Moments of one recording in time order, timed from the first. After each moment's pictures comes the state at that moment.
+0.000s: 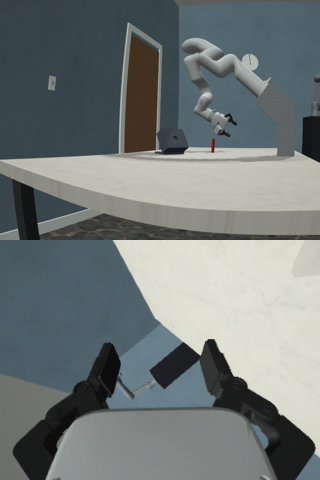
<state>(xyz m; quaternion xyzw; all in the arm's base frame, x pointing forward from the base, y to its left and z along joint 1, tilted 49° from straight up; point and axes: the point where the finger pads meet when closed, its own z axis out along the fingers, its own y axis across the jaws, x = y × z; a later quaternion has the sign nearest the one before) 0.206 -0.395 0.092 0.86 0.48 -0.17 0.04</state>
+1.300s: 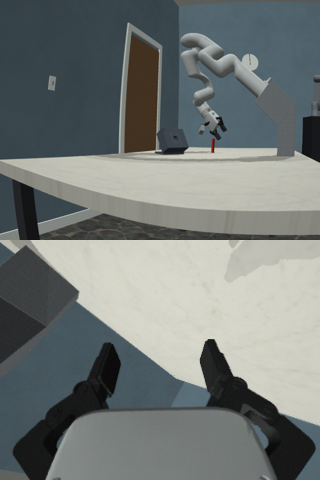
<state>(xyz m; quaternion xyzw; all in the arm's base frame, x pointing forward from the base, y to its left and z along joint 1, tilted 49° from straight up) 0.287 -0.309 0.105 0.95 0.30 0.08 0.02</state>
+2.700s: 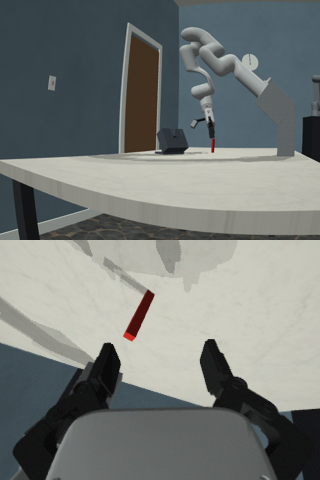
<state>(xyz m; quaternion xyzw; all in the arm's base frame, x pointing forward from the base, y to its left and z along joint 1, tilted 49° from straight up) 0.335 -0.256 0.133 0.96 0.06 0.29 0.02</state>
